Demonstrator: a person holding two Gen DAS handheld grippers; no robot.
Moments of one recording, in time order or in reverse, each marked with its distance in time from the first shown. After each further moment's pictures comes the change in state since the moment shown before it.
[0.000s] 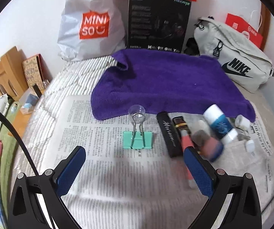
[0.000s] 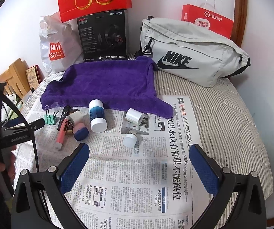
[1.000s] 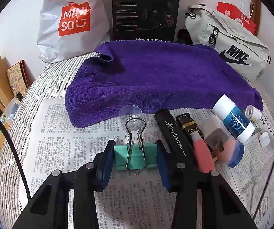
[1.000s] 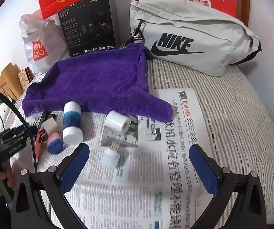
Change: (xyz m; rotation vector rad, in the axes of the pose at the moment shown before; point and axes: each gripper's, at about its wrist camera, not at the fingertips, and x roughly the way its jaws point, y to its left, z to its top) left arm 0.044 -0.009 -0.001 0.097 -0.019 -0.045; right arm 0.081 -0.030 0.020 0.065 0.060 0.030
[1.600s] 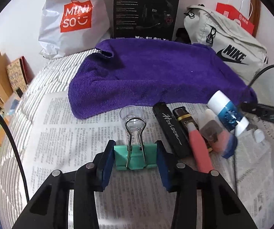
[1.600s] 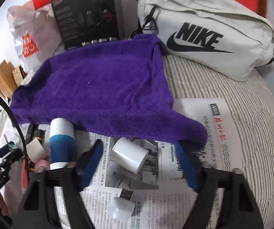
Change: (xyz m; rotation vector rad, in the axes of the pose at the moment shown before) left arm -0.012 0.004 -0.008 -0.025 0.021 -0.045; right arm 0.069 0.032 0.032 -0.025 0.056 -0.004
